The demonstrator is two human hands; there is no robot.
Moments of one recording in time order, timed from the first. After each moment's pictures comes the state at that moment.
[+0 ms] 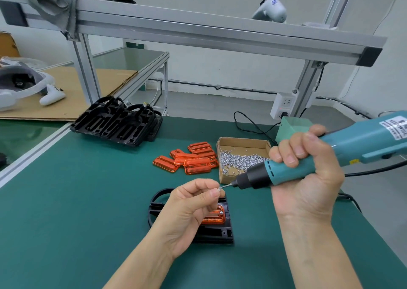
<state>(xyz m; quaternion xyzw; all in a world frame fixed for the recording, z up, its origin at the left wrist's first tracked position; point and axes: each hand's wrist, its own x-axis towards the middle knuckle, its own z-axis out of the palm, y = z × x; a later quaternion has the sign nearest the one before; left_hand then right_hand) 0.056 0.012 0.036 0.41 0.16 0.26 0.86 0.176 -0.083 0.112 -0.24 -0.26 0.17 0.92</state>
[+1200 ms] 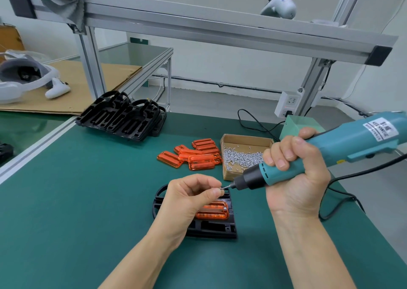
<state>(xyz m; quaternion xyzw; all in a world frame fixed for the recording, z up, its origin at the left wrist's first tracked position) 0.050 0.021 0.025 0.57 0.17 0.32 0.73 0.178 -0.071 0.094 -0.26 -0.28 0.18 0.91</state>
